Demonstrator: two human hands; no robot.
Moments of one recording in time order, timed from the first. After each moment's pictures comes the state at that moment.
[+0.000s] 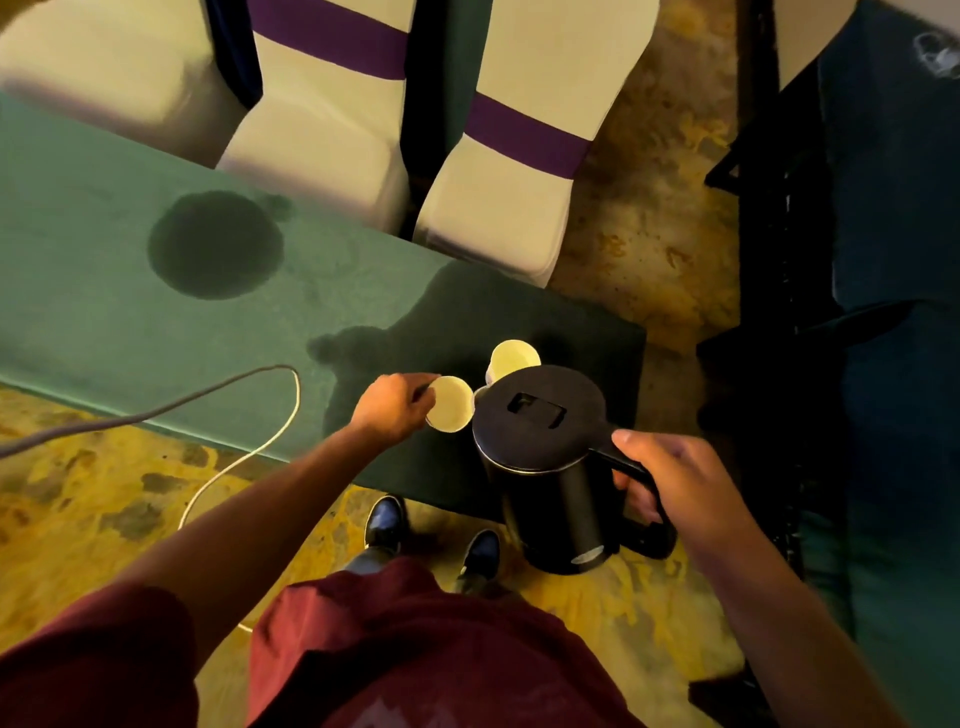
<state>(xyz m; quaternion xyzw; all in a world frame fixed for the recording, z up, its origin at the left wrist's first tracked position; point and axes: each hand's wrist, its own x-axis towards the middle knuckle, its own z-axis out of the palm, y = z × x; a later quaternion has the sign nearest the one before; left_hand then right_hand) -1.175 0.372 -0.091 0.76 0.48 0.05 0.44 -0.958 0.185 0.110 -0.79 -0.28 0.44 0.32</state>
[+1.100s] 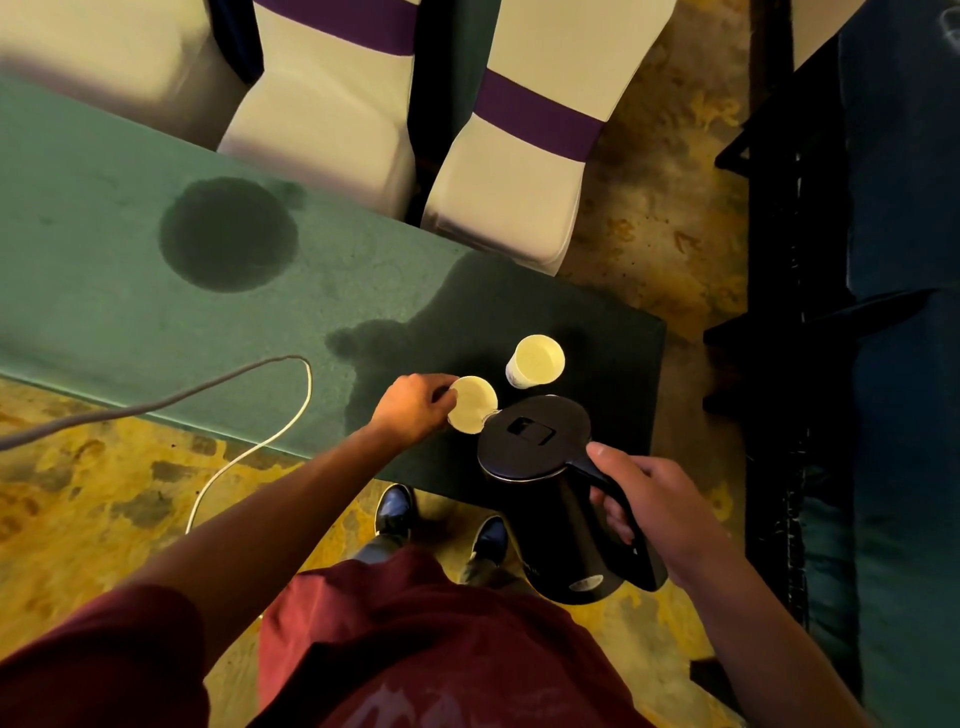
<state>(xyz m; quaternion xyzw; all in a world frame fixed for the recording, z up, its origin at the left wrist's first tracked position) -1.186 0.376 -0.096 0.73 0.47 0.04 0.50 -1.001 0.196 0.091 -0.80 -0.22 0.50 0.25</state>
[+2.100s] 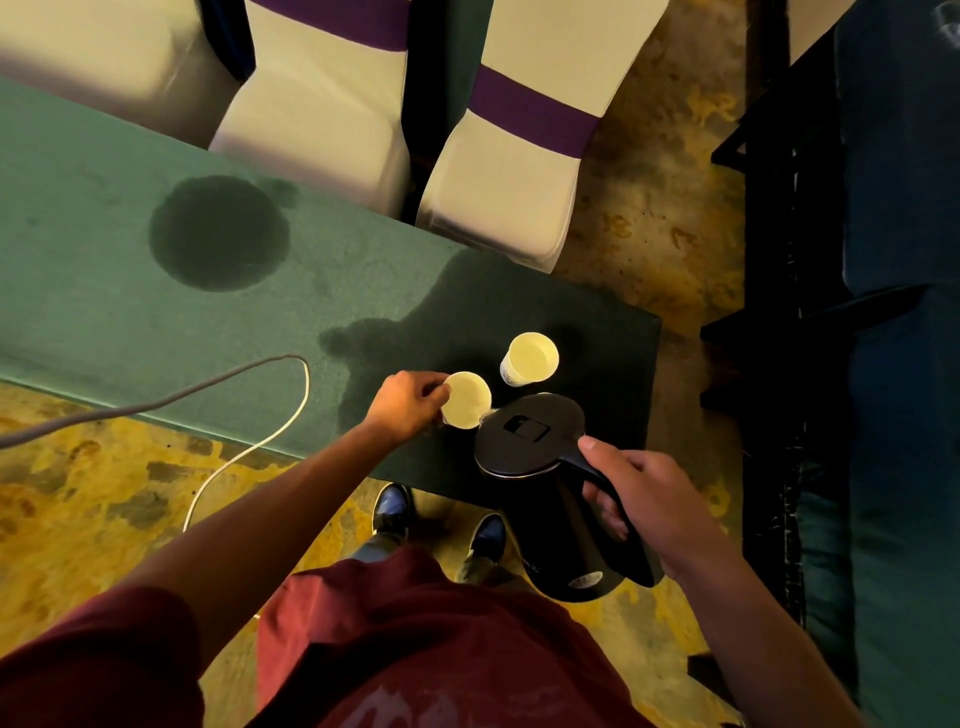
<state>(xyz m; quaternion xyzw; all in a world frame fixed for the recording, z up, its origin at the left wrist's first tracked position) -1.185 0.376 -0.107 0.67 0.49 0.06 0.55 -0.997 0.197 0.087 -0.81 -0.22 0.49 0.23</state>
